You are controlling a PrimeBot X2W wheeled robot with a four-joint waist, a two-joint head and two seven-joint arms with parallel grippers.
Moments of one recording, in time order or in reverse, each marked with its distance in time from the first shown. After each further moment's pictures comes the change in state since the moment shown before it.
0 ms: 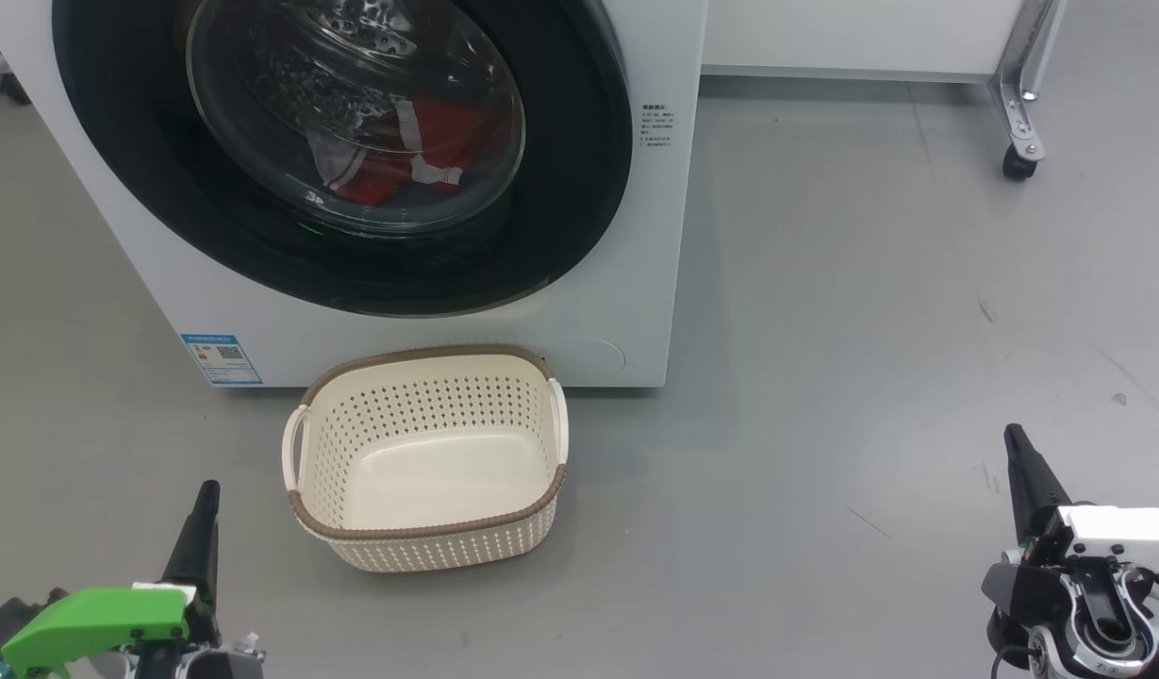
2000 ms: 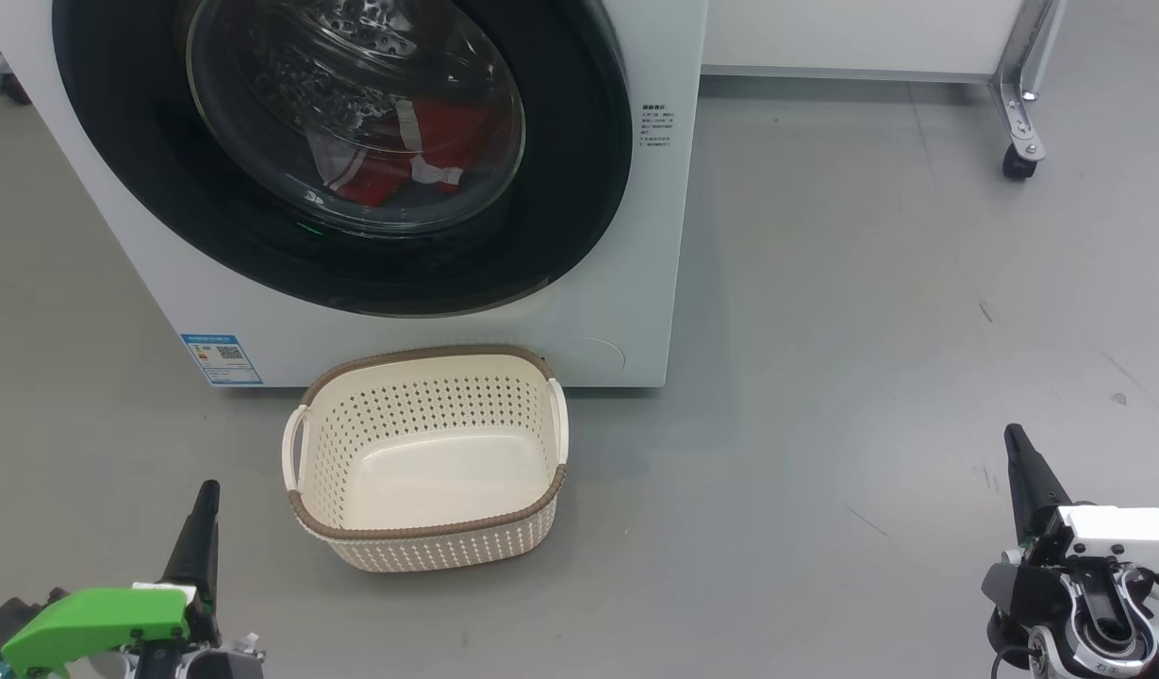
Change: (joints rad) left arm 0.000 0.000 0.000 0.000 0.000 0.000 0.000; right arm 0.000 0.000 0.000 0.000 0.000 0.000 0.000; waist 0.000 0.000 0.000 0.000
